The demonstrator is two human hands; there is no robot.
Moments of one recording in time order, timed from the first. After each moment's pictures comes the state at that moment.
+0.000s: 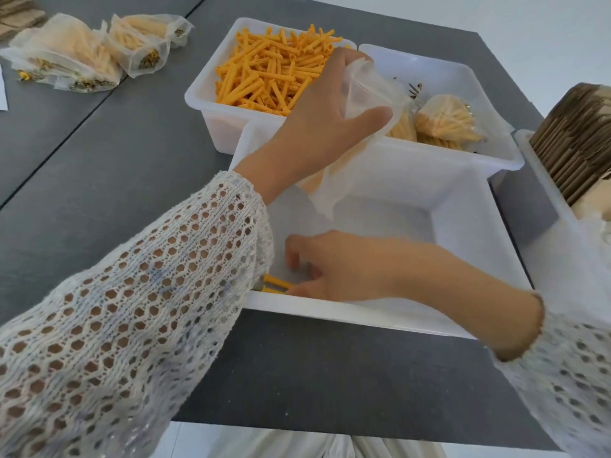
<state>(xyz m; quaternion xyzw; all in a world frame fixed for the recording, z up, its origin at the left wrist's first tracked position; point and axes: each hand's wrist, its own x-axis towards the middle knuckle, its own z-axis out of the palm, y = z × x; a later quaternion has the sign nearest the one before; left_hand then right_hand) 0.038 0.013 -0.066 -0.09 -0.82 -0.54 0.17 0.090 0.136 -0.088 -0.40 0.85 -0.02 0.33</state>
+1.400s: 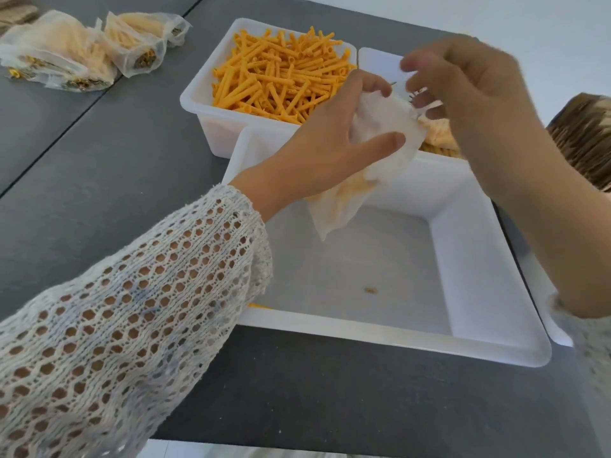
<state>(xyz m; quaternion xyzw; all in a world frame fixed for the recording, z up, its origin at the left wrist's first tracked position) 0.036 0.016 -0.073 -0.14 -0.84 -0.50 0.16 0.015 0.177 -0.006 -0.25 0.85 -0.45 -0.07</state>
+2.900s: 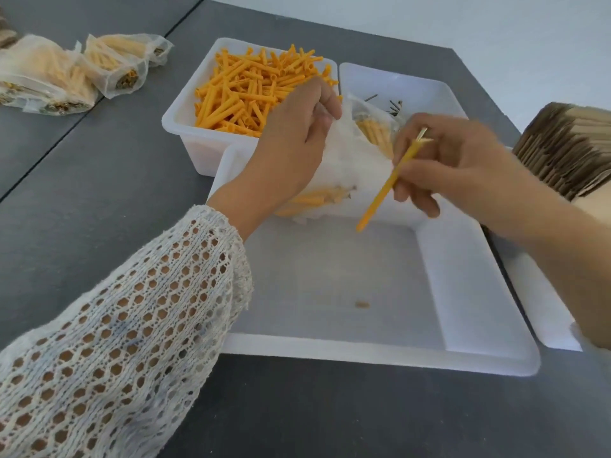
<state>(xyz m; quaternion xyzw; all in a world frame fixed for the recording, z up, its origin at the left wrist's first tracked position) 0.020 0.001 -0.079 -0.11 -0.84 -0.47 0.26 0.025 0.212 -0.016 -0.33 0.82 -0.46 0.12</state>
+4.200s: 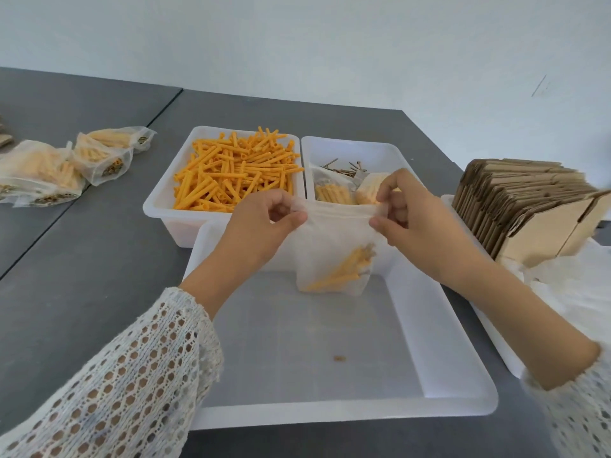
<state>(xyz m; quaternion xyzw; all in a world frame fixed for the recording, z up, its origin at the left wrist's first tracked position) 0.023 0.005 -0.078 -0.04 -0.83 -0.53 0.15 0.010 0.234 -0.028 -0.25 0.89 -0.37 -0.06</state>
